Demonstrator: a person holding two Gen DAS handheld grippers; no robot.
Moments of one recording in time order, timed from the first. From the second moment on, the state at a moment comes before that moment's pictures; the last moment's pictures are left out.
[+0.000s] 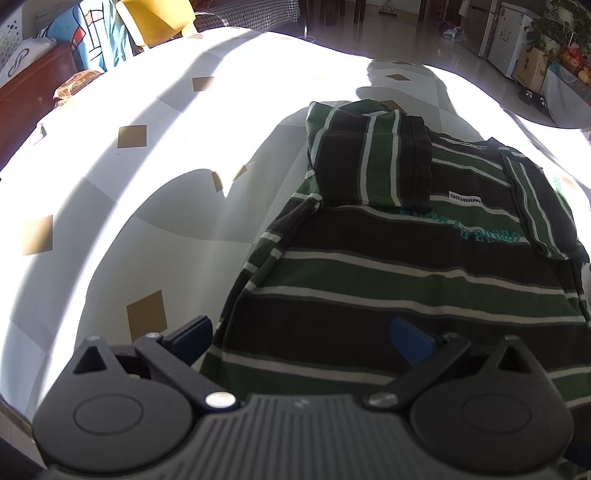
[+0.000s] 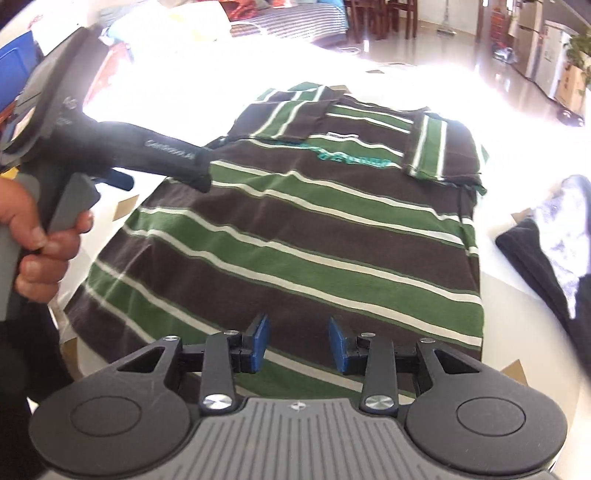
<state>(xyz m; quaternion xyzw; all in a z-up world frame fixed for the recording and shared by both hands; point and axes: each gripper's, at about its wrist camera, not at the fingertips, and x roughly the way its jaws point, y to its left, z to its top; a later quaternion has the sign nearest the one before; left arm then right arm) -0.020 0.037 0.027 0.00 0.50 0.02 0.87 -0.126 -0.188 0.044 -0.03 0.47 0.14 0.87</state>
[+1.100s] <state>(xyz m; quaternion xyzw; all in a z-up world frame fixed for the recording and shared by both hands) -0.036 -0.016 0.005 0.07 0.49 -0.04 0.87 -0.104 -0.224 0.032 -0.02 0.47 -0.07 0.88</state>
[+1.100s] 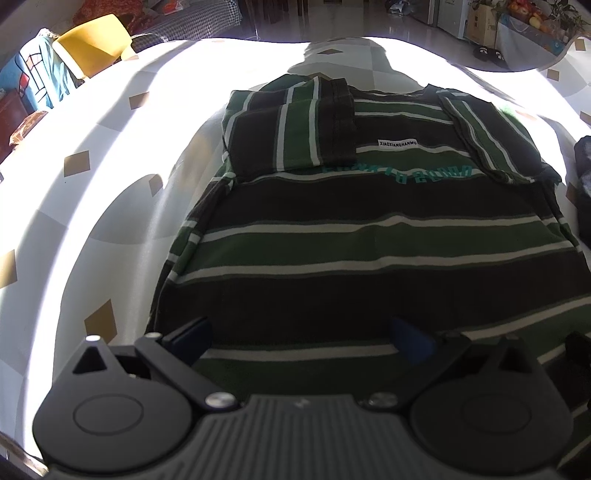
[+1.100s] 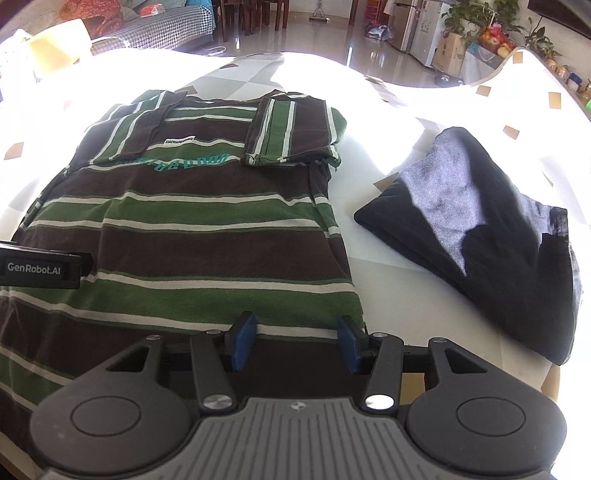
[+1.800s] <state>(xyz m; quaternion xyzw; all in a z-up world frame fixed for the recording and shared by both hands) -0.039 -0.017 0.004 0.07 0.50 -0.04 0.86 -0.106 -0.224 0.033 -0.02 0.47 -0.07 0.88</state>
